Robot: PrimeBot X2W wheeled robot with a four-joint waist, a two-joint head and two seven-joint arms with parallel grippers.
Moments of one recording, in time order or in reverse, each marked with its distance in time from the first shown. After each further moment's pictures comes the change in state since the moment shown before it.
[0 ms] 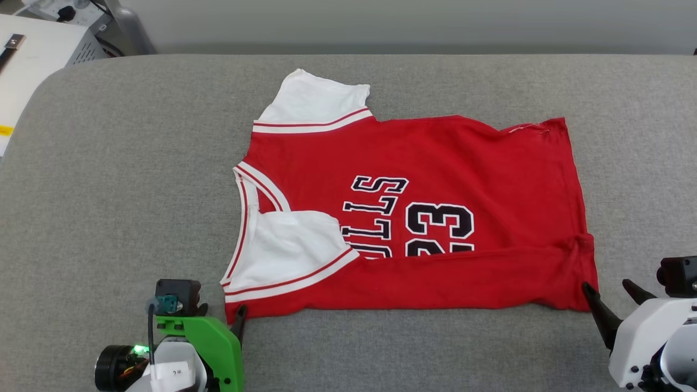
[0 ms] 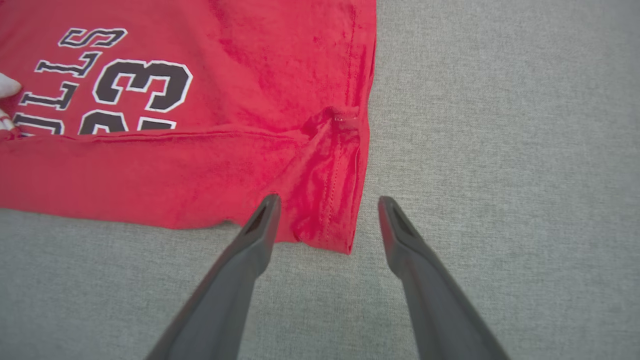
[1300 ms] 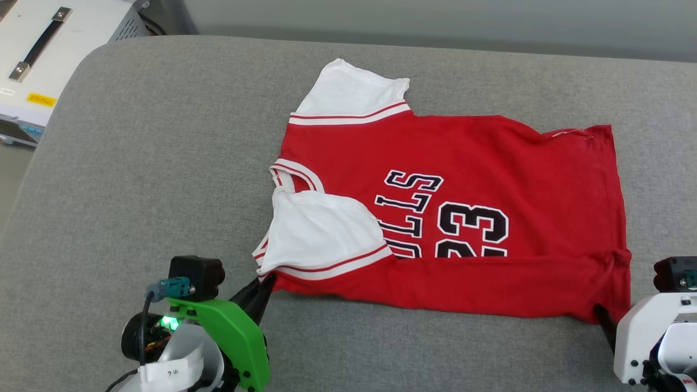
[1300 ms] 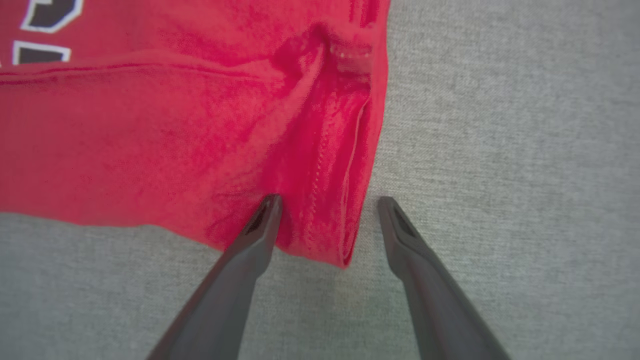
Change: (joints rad) left arm -0.013 0.029 -0.006 -0.251 -0.068 -0.077 0.017; right arm -0.074 0.018 -0.052 0.191 -0.094 0.000 0.096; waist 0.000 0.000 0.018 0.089
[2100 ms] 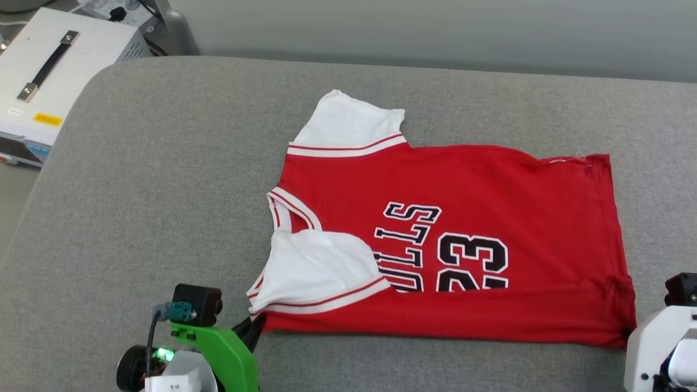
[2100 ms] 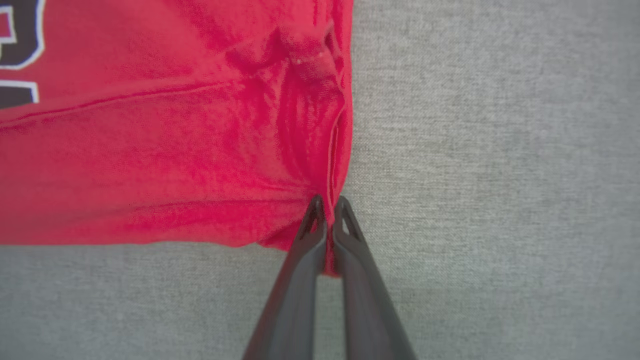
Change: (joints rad) left arm 0.044 0.015 -0.024 0.084 -0.016 -0.004 0.023; right arm 0.007 0.030 -0.067 0.055 -0.006 0.000 0.049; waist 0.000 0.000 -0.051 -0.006
